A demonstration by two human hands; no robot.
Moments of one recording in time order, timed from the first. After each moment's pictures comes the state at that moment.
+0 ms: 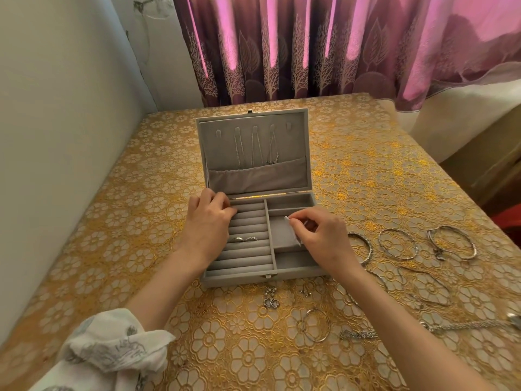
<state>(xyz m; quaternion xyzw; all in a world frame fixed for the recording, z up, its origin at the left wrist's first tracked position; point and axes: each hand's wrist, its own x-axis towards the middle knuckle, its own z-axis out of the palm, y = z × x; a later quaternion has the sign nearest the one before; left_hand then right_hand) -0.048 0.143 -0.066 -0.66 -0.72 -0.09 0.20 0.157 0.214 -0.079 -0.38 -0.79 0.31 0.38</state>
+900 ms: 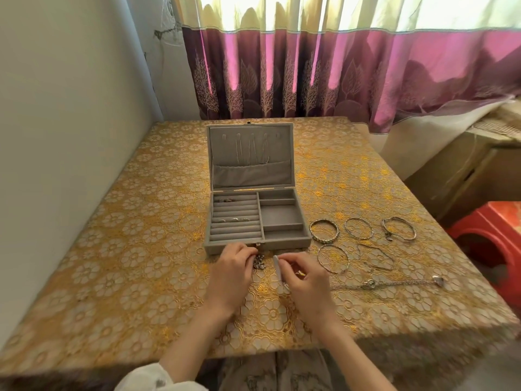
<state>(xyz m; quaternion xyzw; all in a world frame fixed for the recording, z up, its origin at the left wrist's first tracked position) 0.058 0.049 -0.098 -0.59 -0.74 -0.33 -0.01 0.202 0.091 -0.096 -0.40 -0.72 0.38 0.42</state>
